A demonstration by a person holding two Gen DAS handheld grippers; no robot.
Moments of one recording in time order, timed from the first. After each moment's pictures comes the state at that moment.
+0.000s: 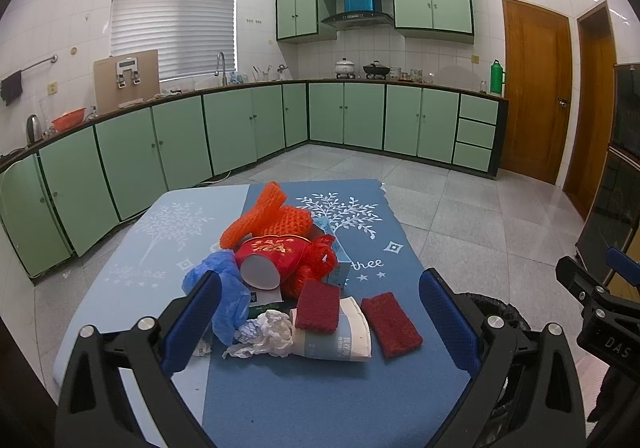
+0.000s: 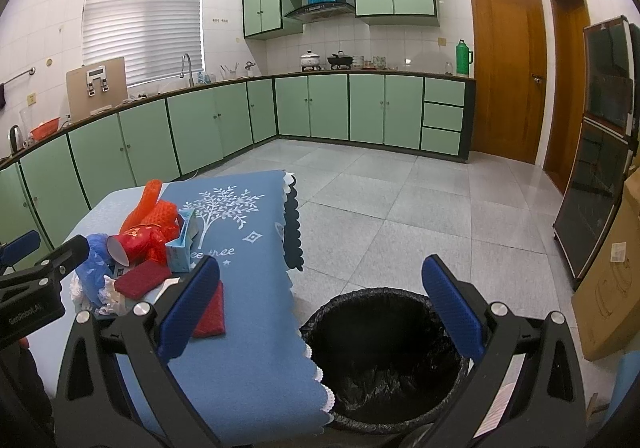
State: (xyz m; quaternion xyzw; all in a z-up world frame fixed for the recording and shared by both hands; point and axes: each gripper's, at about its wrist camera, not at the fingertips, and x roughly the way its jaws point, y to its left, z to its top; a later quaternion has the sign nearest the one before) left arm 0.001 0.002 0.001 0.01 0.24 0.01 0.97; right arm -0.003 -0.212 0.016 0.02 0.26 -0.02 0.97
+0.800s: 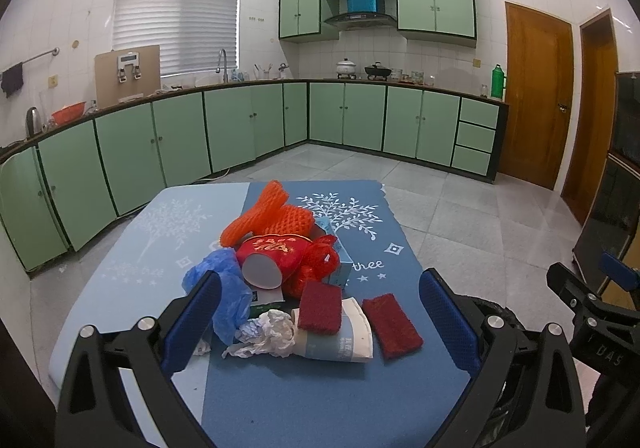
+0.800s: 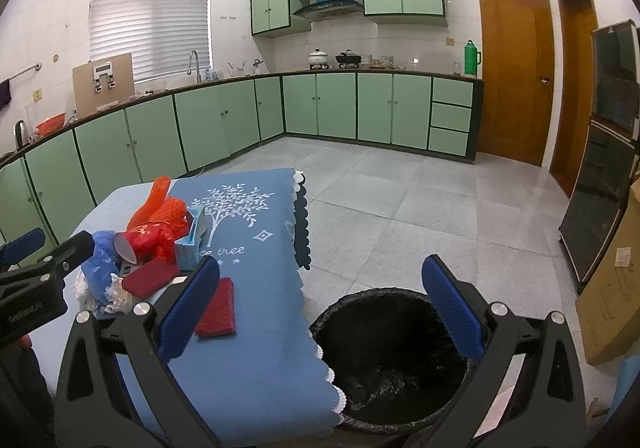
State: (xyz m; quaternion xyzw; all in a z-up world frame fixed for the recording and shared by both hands) left arm 0.006 0.006 -0.003 0.00 0.25 0.01 0.97; right arm 0.001 -0.204 0.016 0.01 0.26 -0.01 0.97
